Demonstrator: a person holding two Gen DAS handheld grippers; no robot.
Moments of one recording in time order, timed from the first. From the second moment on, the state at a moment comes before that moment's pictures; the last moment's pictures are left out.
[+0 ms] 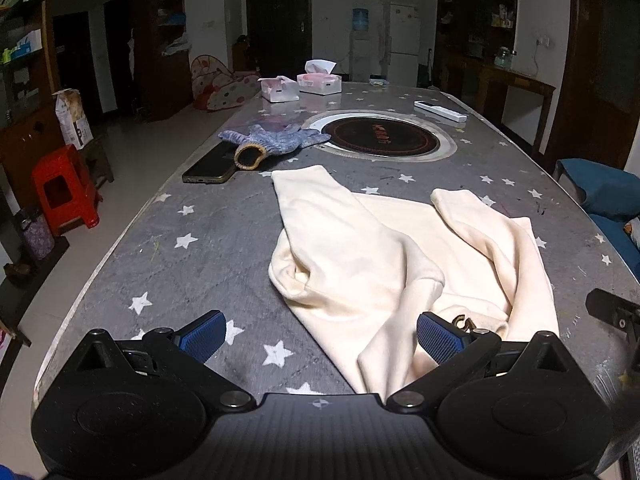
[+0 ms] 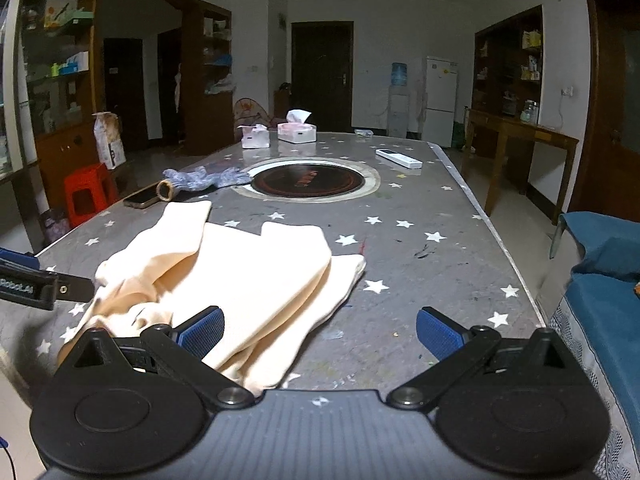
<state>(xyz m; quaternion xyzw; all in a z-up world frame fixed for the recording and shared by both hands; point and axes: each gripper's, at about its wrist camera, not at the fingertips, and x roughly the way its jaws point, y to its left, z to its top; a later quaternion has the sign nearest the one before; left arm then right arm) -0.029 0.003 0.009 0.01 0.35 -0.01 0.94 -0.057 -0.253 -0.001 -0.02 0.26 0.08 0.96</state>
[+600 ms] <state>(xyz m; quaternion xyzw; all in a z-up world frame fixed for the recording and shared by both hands) -0.052 0.003 -0.003 0.01 0.35 -0.01 0.94 -0.081 -0.237 -0.004 -0.04 0.28 0.09 0.96</state>
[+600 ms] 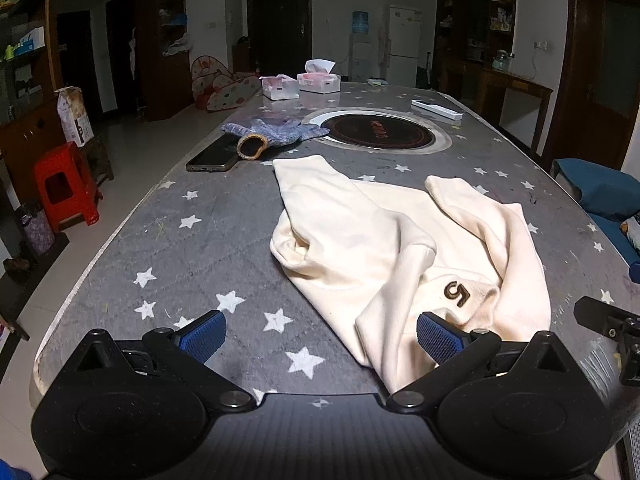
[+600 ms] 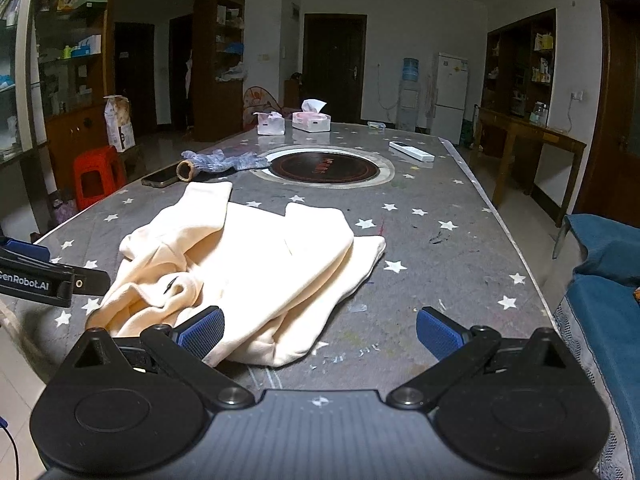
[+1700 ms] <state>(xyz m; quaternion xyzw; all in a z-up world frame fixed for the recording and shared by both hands) -0.094 -0.012 -0.005 0.03 0.33 0.00 0.94 -0.118 -0.234 -0.003 -0.04 0.25 0.10 0.96</state>
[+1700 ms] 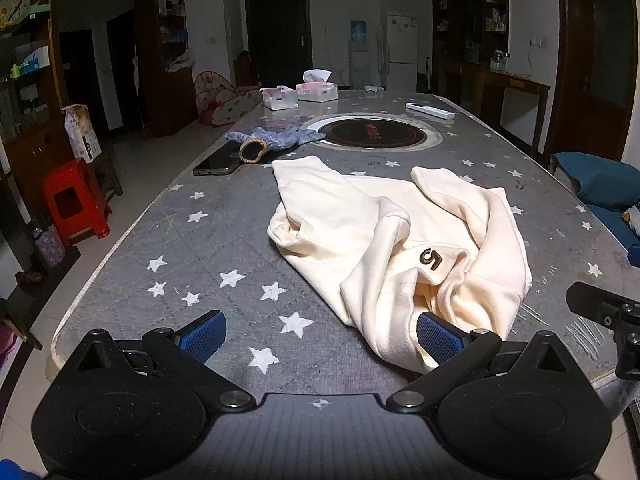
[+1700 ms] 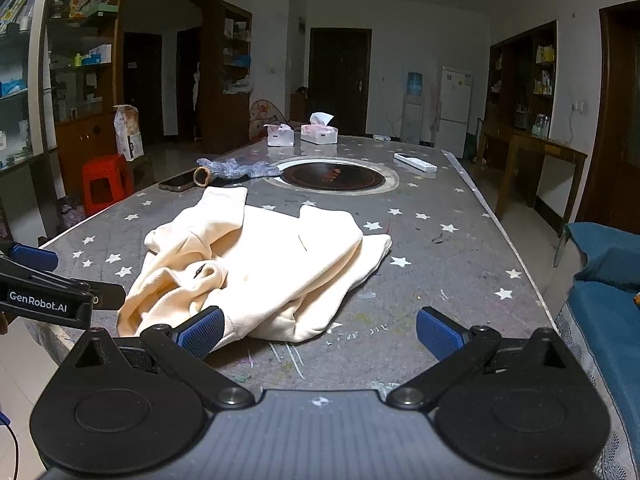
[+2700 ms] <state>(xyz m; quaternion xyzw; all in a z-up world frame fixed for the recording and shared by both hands) -0.091 -0.020 0.007 0.04 0.32 -0.01 0.95 -0.121 -0.229 0.013 -0.06 0.24 0.10 0.96</state>
